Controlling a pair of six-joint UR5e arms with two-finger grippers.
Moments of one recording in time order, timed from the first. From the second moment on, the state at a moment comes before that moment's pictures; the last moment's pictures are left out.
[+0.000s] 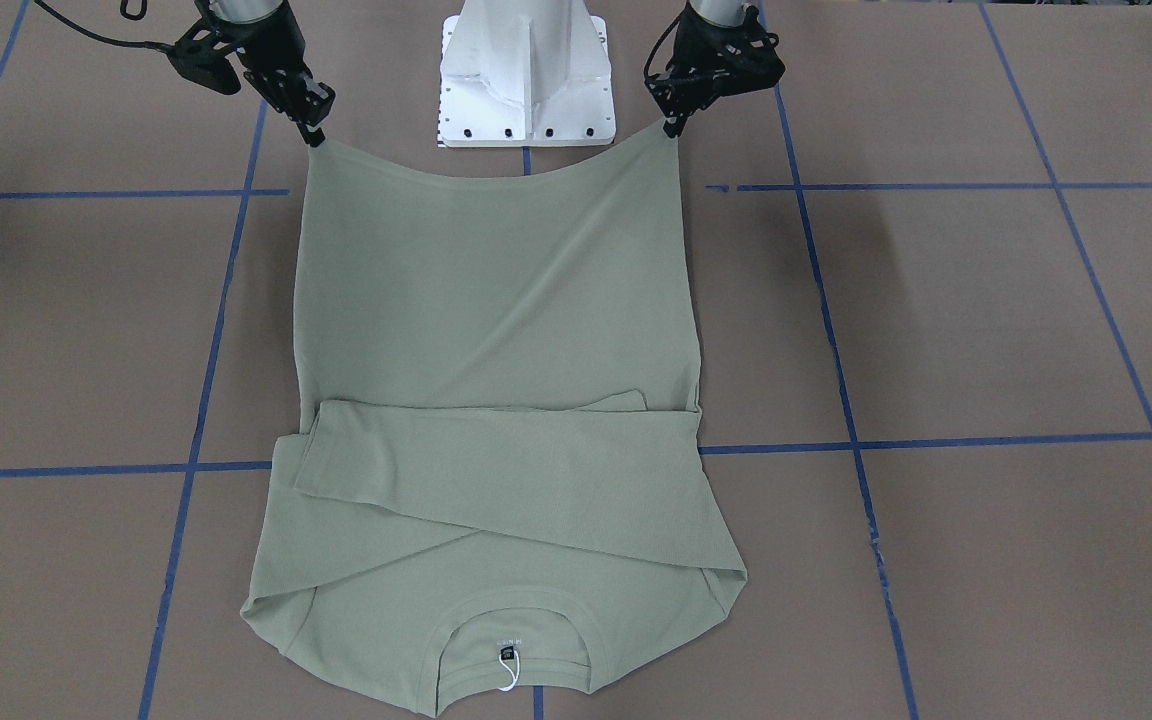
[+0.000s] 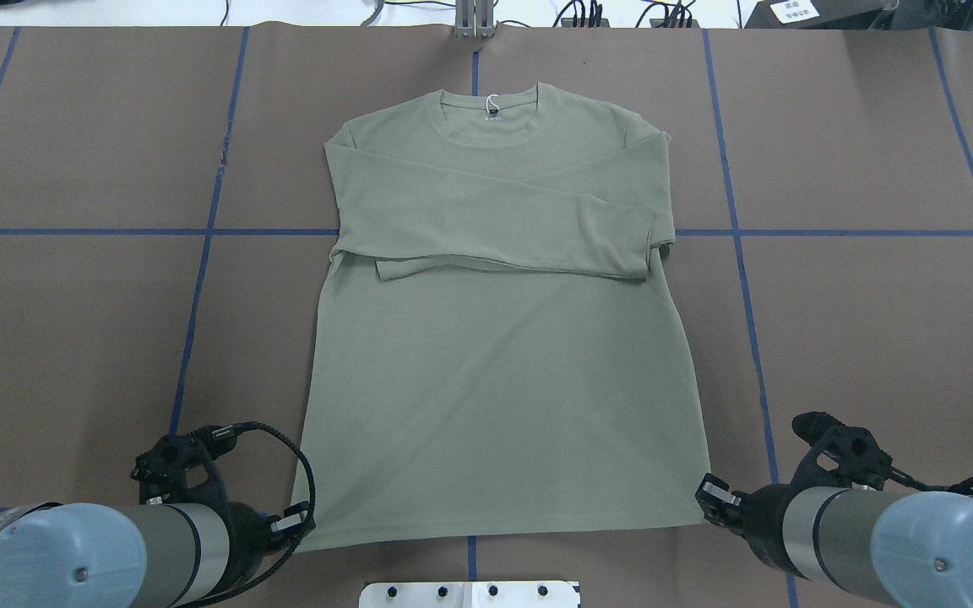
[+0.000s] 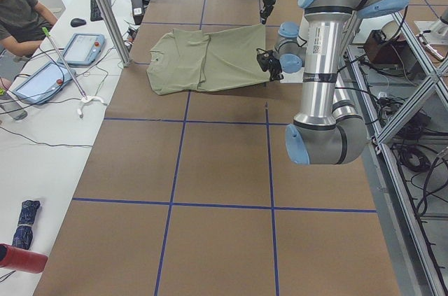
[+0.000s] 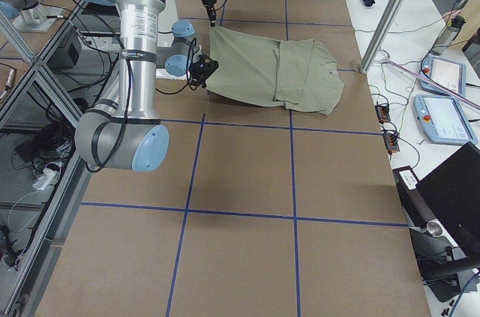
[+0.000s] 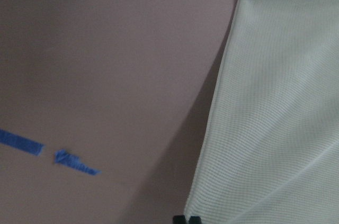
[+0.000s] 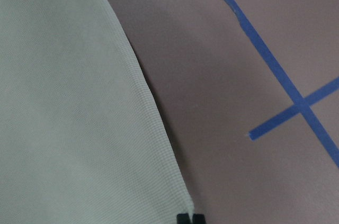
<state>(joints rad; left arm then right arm) -0.10 -1.68 -2.29 -1.71 -1.59 -1.91 0.12 -1.71 2.38 -1.35 1.57 2.09</state>
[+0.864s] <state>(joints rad) -0.30 -1.77 -2.31 -1.70 -1.60 -1.79 0.35 -1.68 2.42 -1.36 1.67 1.88</state>
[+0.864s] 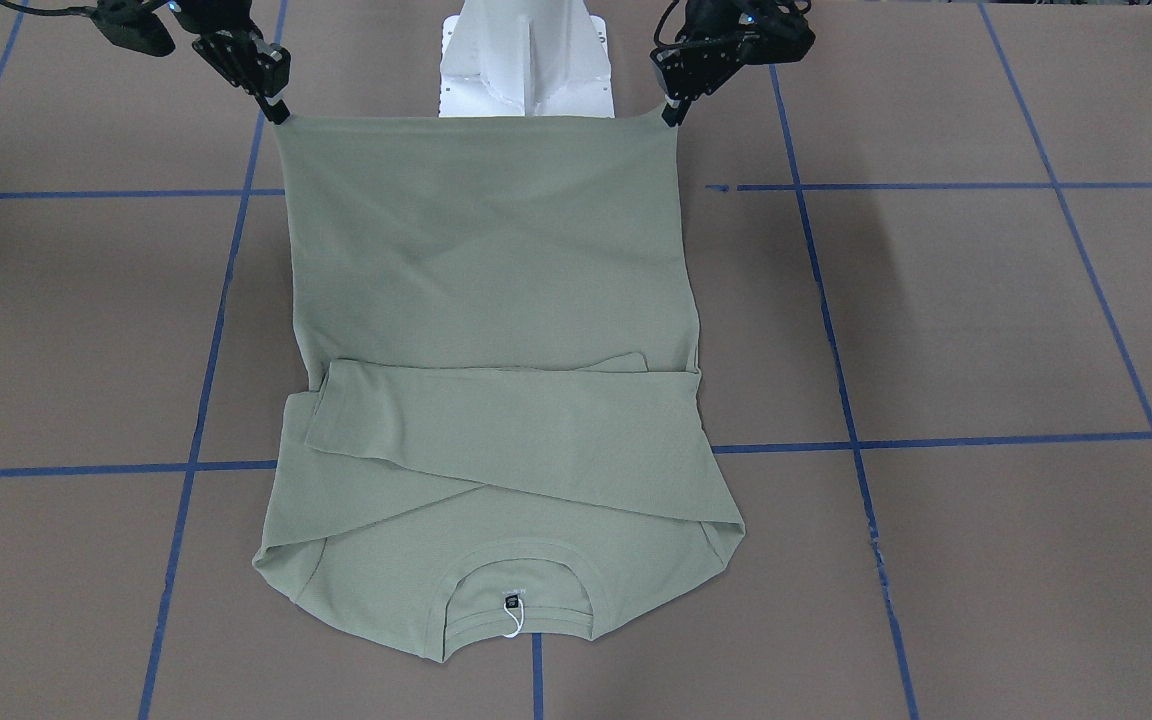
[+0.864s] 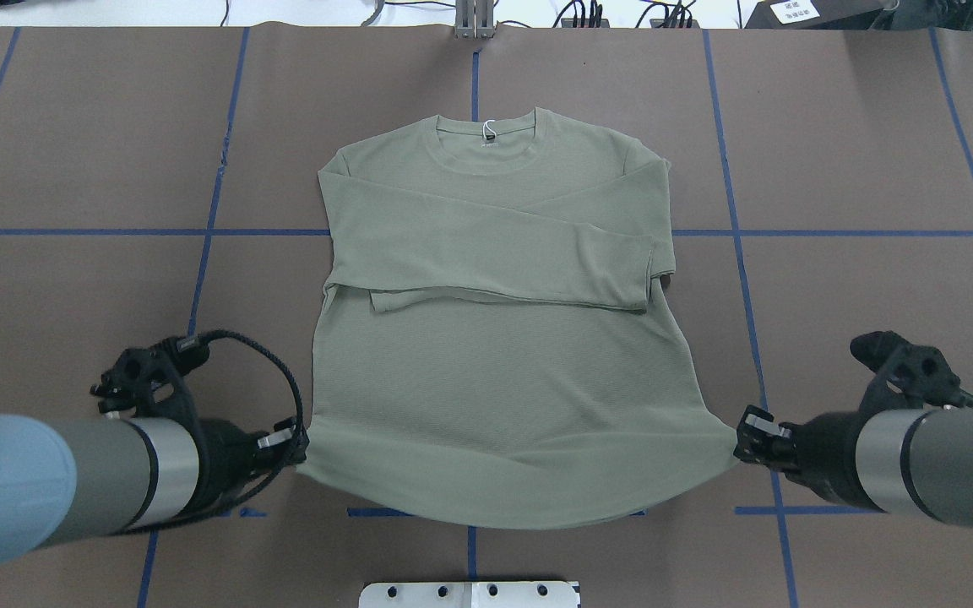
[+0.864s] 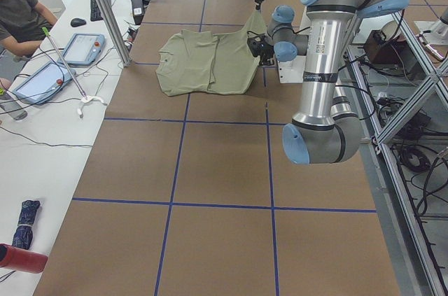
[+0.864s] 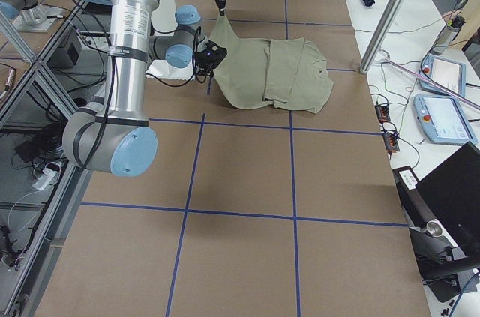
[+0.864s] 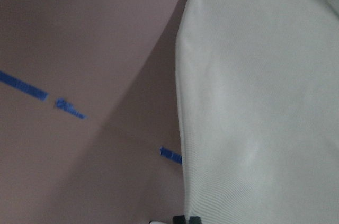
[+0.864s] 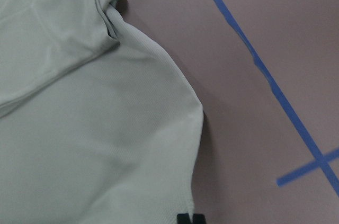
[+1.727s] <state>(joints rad) -0.70 -2.07 -1.73 -1.90 -1.60 -1.47 0.85 -1.05 1.67 -1.48 1.84 1.33</state>
